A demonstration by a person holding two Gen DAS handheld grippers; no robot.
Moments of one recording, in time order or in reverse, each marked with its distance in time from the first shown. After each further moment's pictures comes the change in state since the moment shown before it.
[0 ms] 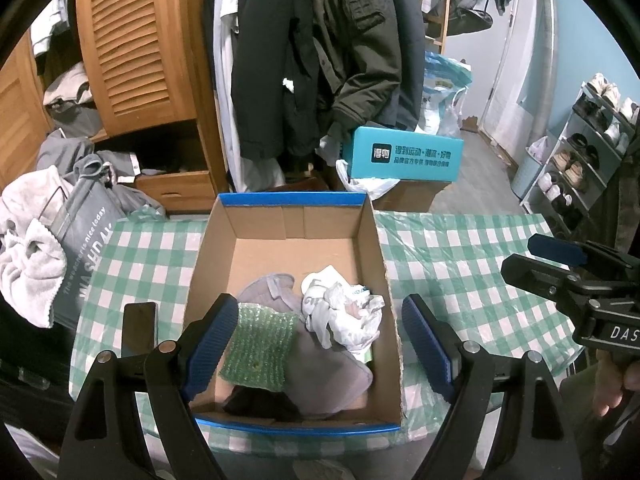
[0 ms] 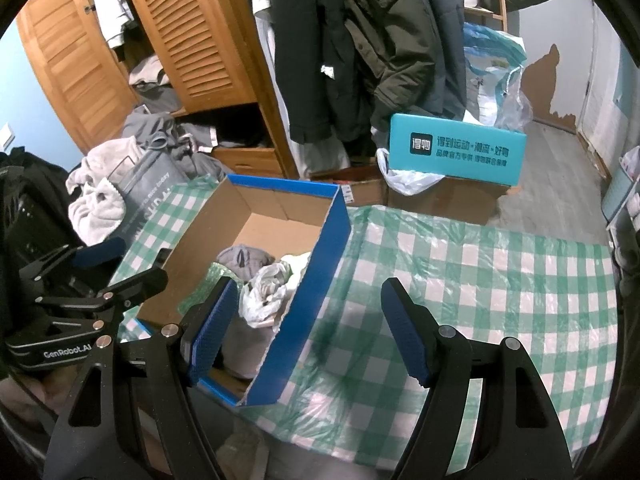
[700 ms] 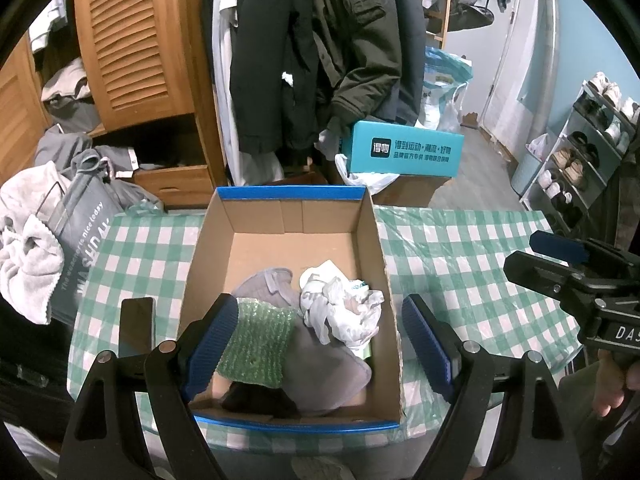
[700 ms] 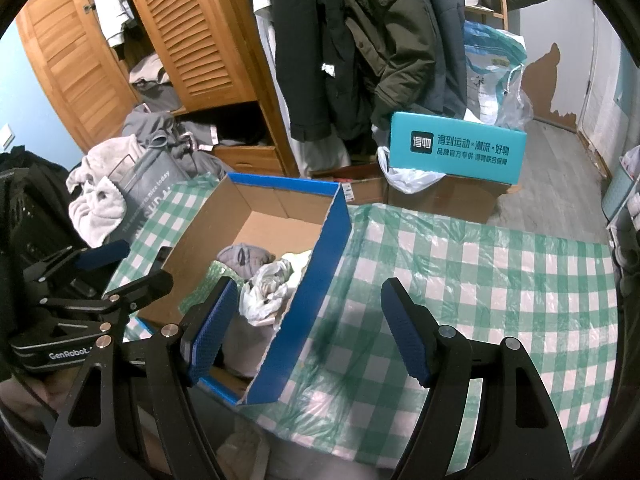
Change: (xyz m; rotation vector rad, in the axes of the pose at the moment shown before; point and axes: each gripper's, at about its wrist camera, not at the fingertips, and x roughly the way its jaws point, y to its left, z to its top) left arm 0.002 -0.001 -0.004 -0.002 0.009 -0.003; right arm 0.000 0.000 0.001 0.000 0.001 0.001
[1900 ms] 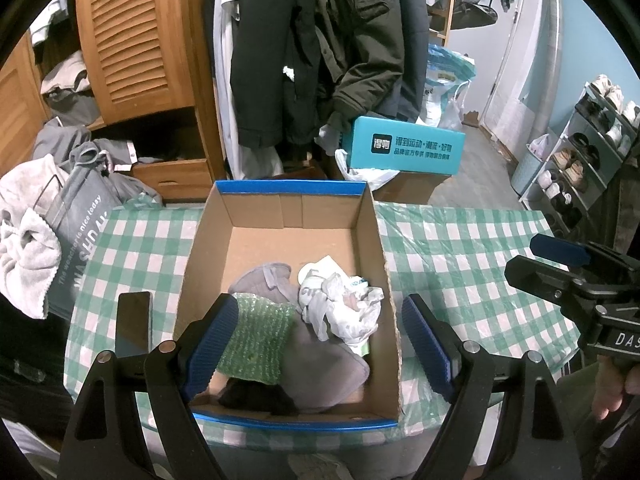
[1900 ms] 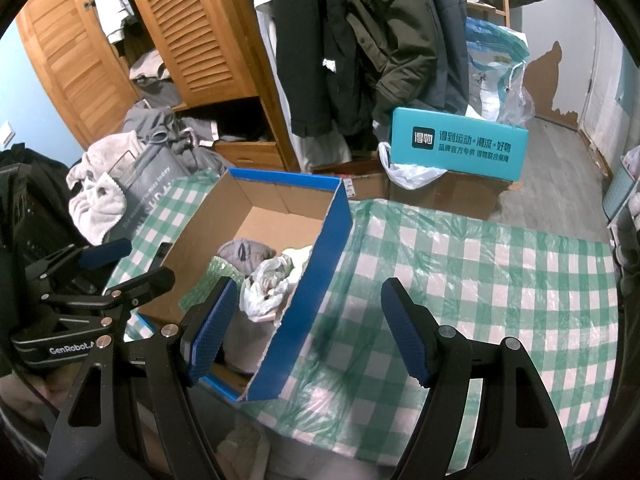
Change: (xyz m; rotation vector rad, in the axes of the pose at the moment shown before) left arm 0.001 0.001 0.001 -0.003 0.010 -0.005; right arm 0.001 0.000 0.001 0.004 0.003 0.000
